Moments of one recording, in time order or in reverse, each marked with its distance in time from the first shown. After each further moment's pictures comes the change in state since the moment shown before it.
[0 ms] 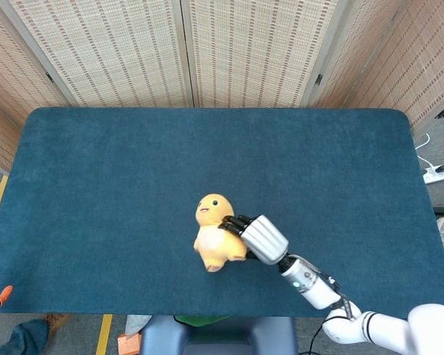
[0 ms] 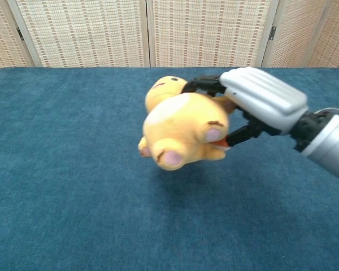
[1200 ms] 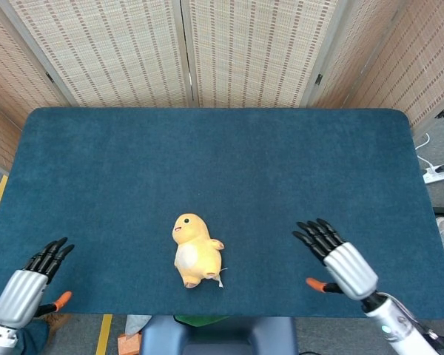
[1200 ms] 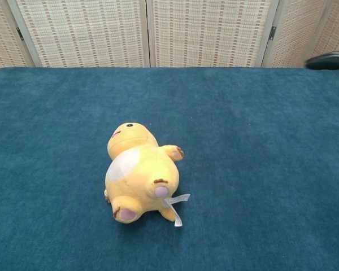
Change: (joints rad) left arm -0.107 -0.025 0.086 -0.137 0.360 -0.034 0.148; right arm -0.307 0.581 -0.302 -0.425 0.026 0.288 0.067
